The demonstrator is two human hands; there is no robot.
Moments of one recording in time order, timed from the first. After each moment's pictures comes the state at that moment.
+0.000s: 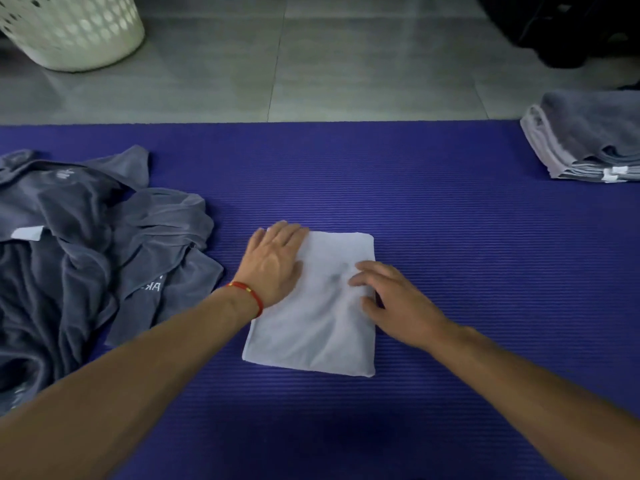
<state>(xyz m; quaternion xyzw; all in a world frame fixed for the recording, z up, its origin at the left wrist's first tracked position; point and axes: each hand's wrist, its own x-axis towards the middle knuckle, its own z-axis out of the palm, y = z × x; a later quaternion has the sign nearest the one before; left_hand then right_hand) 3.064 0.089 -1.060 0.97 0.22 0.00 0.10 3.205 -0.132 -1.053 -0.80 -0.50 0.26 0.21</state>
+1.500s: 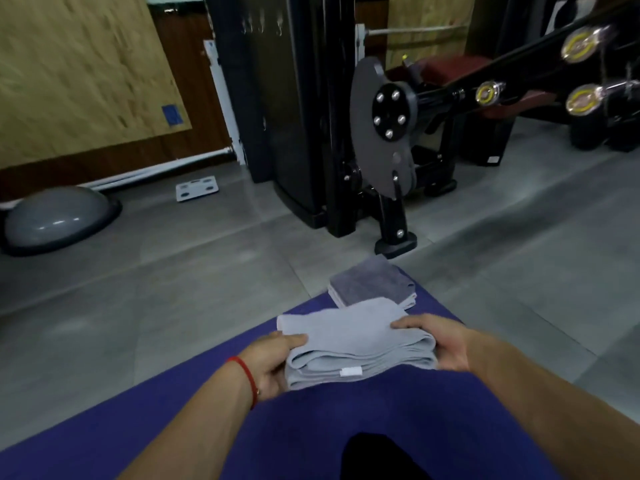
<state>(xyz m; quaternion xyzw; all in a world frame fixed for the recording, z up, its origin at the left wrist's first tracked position) 3.359 -0.074 -0.732 0.52 0.36 -0.16 0.76 3.488 -0.345 -0.768 -0.59 0.09 0.47 0.65</state>
